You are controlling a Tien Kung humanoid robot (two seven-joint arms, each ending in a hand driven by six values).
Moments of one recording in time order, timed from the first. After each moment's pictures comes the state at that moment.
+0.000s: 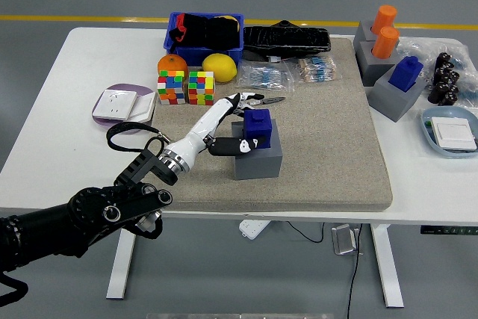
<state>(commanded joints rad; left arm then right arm) -0.81 0.14 -0.11 -0.92 0.73 0.49 -0.47 0.00 -0.40 1.03 0.29 -1.06 0.16 -0.15</state>
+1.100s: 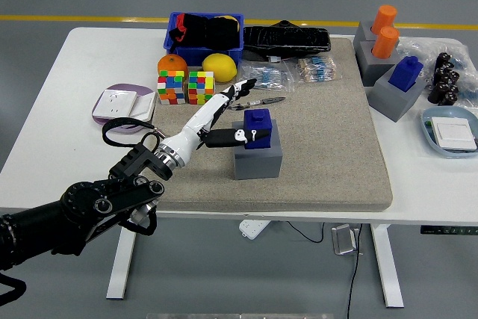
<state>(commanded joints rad) -0.79 0.17 -0.19 -0.91 0.63 0.35 -0.57 -0.01 -0.39 1.04 0.29 -1.06 0.16 -0.15</state>
